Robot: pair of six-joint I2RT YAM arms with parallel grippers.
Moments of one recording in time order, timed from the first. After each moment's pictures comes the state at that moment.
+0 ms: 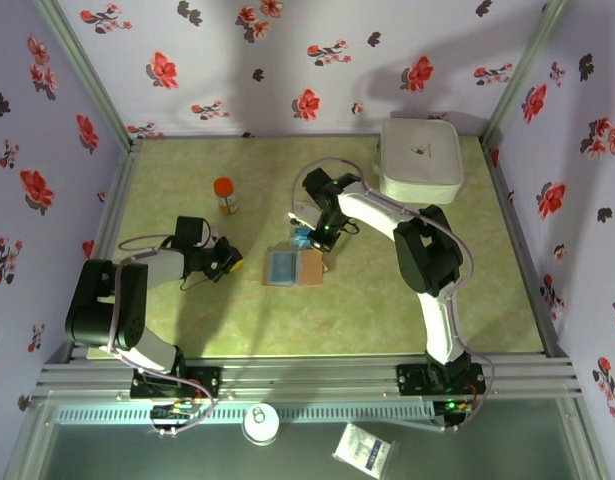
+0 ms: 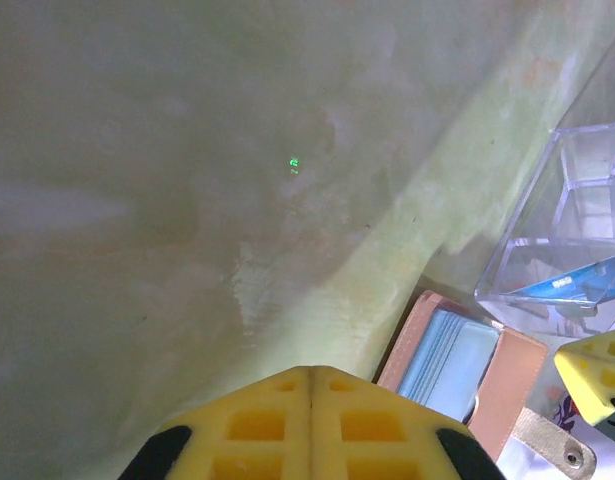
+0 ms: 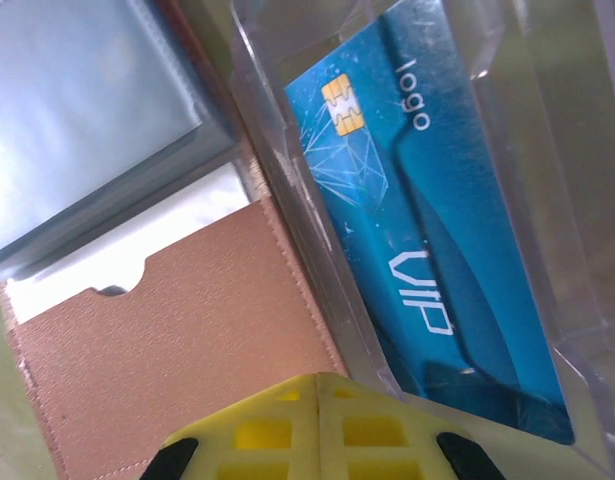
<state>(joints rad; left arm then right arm) -0.17 1.55 0.61 -0.06 0.54 -0.86 0.64 2.11 1.66 -0.99 -0.20 -0.43</state>
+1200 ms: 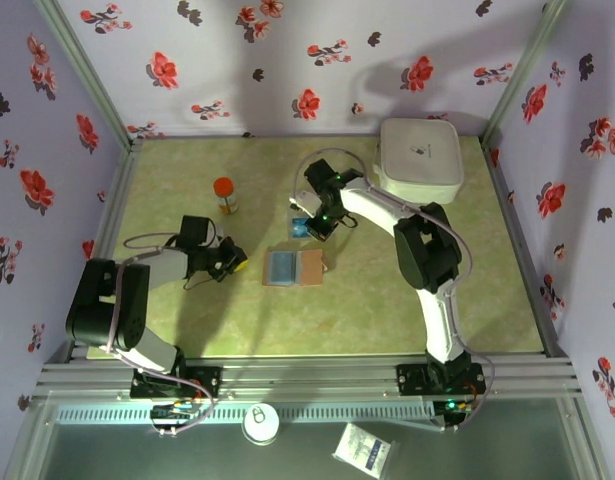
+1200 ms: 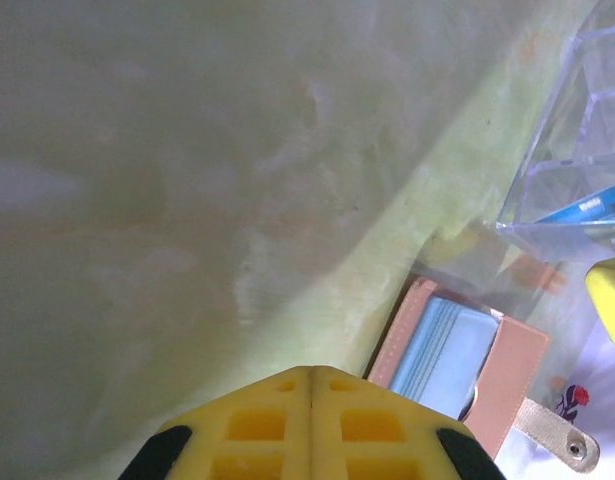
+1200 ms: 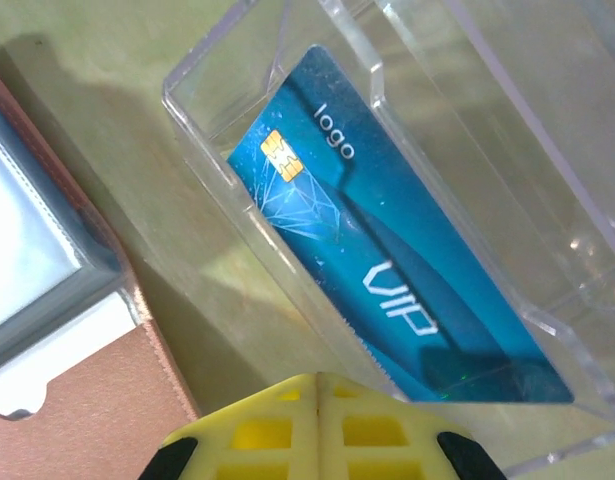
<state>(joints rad) -0.22 1.55 0.63 -0.07 0.54 -0.86 0.61 2.12 1.70 -0.89 -0.21 -0.31</state>
